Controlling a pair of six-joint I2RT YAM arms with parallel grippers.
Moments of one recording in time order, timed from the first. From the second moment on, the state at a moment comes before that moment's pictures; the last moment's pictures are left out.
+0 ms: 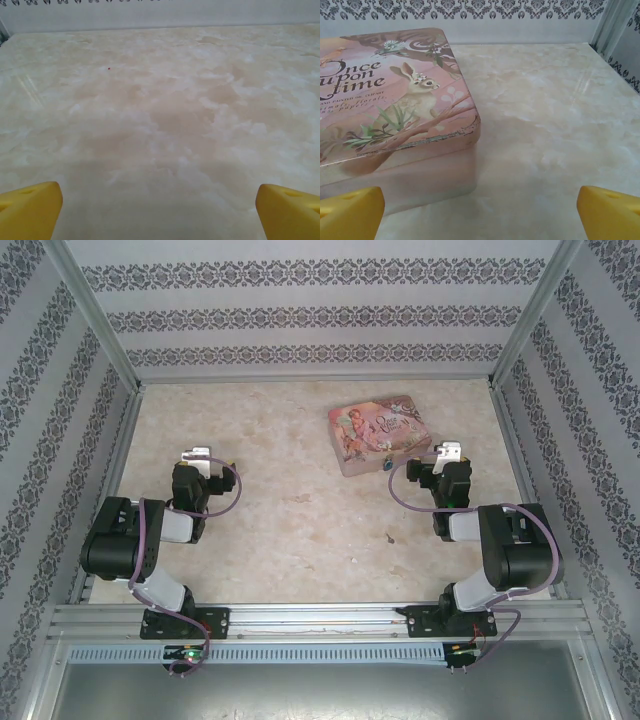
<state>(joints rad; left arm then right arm) -0.01 1.61 0.37 0.89 -0.05 -0.01 0.01 1.54 0.36 0.85 0.07 0.03</state>
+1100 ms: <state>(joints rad) -0.01 1.61 0.37 0.89 -0.05 -0.01 0.01 1.54 0.36 0.85 0.07 0.03</state>
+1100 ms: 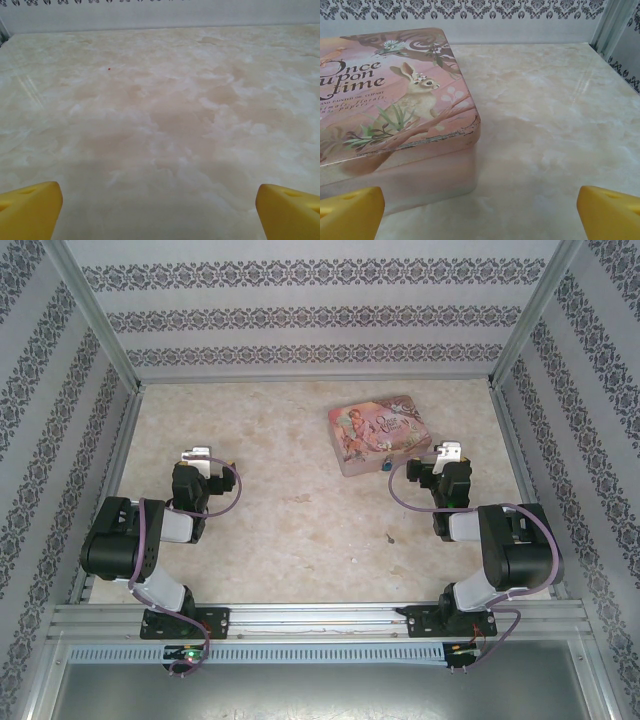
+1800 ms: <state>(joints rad) -0.01 1.12 0.52 0.40 -0.08 -0.18 0.01 1.01 0.40 0.27 0.08 0.07</state>
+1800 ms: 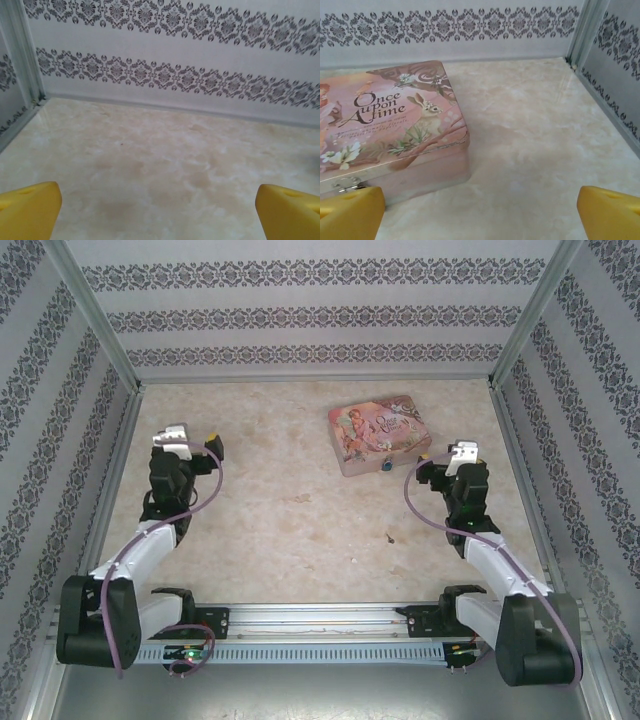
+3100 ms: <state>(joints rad) -0.44 1.90 1.19 0.17 0.38 -0.80 -0.15 1.72 1.00 0.05 -0.47 0.50</state>
